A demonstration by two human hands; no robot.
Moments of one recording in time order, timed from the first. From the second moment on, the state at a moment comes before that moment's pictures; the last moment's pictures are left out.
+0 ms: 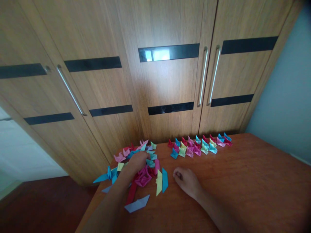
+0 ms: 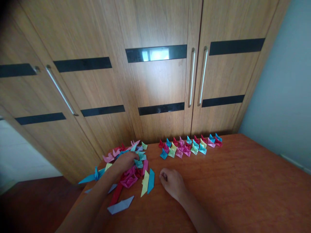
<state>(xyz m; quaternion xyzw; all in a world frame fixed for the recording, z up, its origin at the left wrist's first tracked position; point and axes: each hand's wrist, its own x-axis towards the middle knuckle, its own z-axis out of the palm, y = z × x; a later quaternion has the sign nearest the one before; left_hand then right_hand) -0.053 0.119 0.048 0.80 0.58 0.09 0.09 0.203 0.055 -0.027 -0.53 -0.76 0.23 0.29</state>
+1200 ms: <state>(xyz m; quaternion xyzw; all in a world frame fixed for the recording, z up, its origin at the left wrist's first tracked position) -0.004 0.024 0.031 0.71 0.50 0.40 0.29 0.196 0.041 -0.001 -0.39 -0.72 0.36 0.45</state>
